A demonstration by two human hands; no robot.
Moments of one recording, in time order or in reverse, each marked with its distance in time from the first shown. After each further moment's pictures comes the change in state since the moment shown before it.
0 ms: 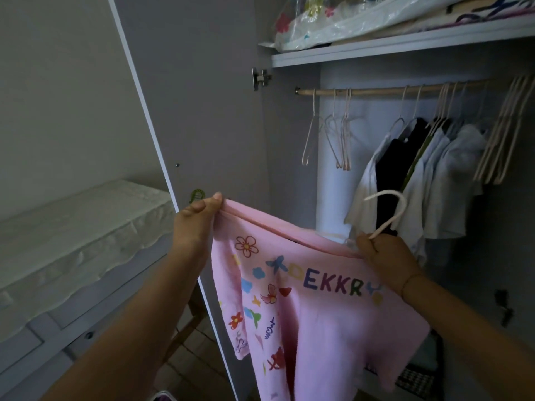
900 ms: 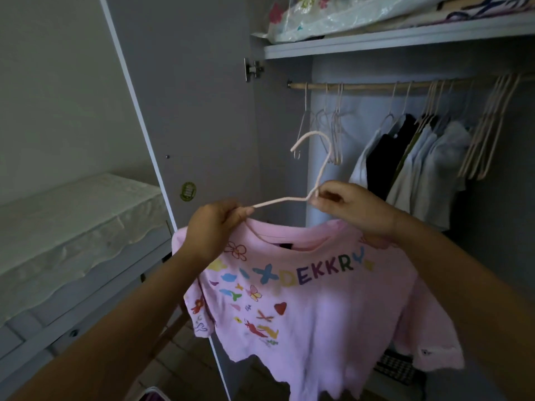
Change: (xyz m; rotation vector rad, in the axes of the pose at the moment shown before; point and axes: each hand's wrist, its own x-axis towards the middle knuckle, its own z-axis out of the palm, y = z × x) left_hand -0.005 -0.015 0.001 0.680 -0.417 0.574; right_hand 0.039 -0.061 -0.026 0.160 -0.270 -0.304
